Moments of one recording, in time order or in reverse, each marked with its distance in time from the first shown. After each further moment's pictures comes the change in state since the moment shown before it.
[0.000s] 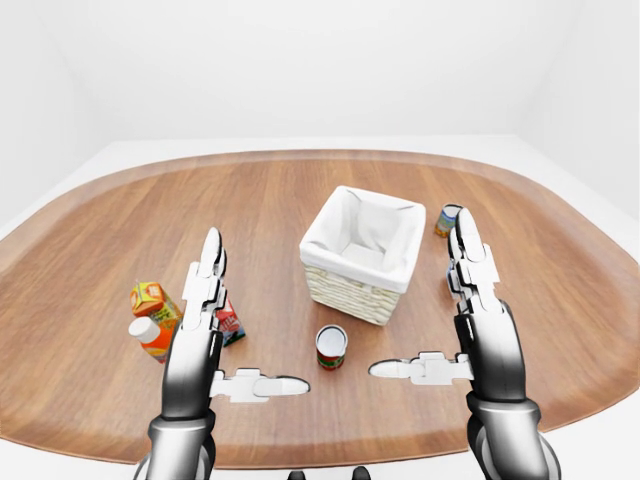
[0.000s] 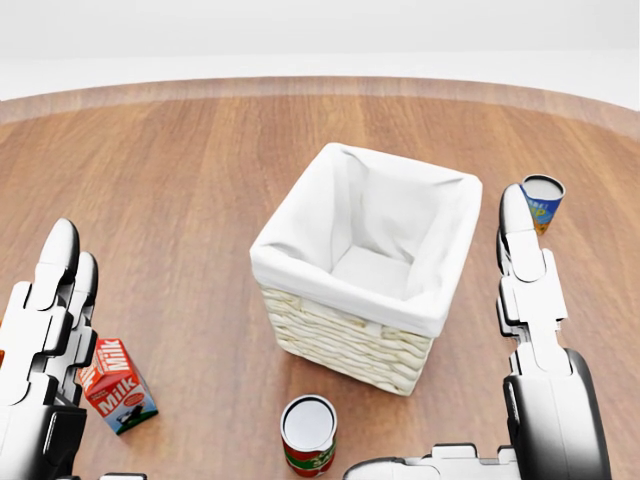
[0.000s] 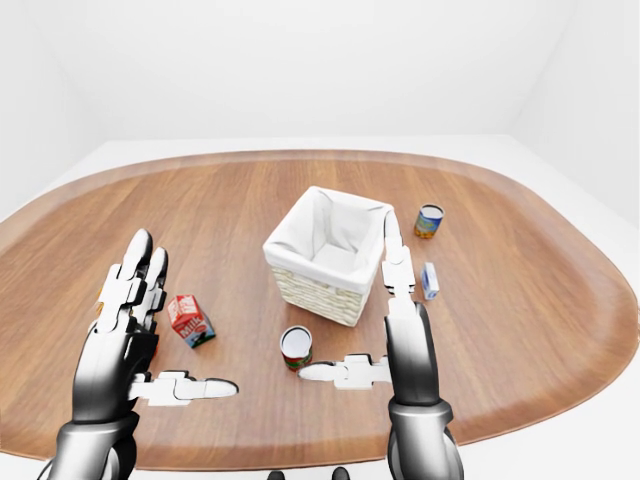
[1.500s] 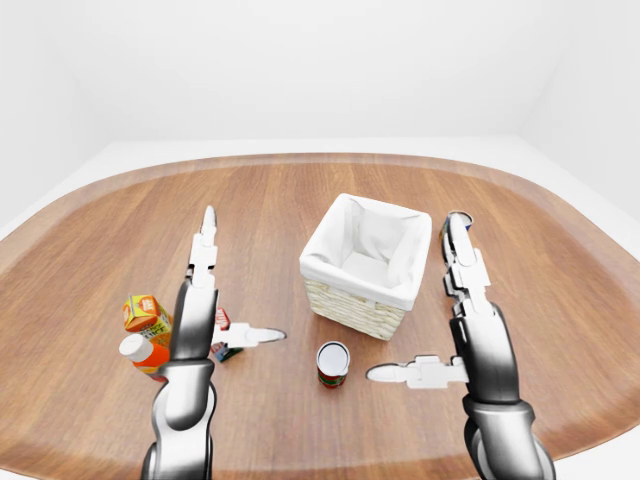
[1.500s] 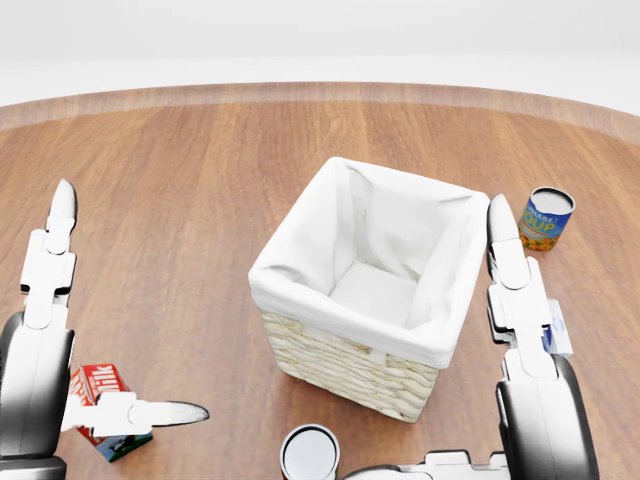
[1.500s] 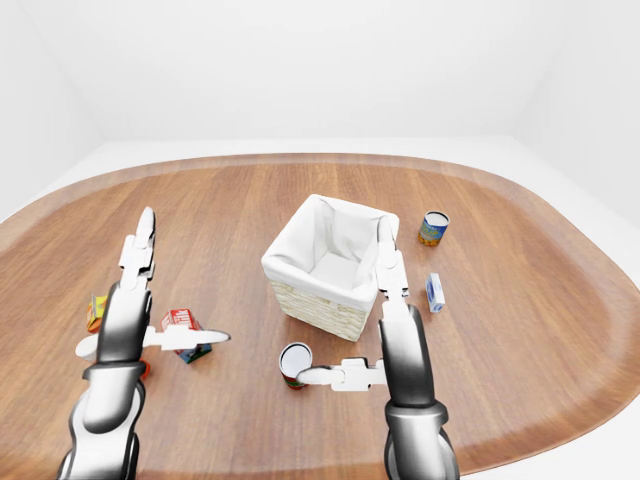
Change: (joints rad) left arm -0.269 0.011 0.138 0.272 0.245 -0.029 0.041; right arm 0.015 -0.013 0.021 0.013 -0.014 0.000 -0.008
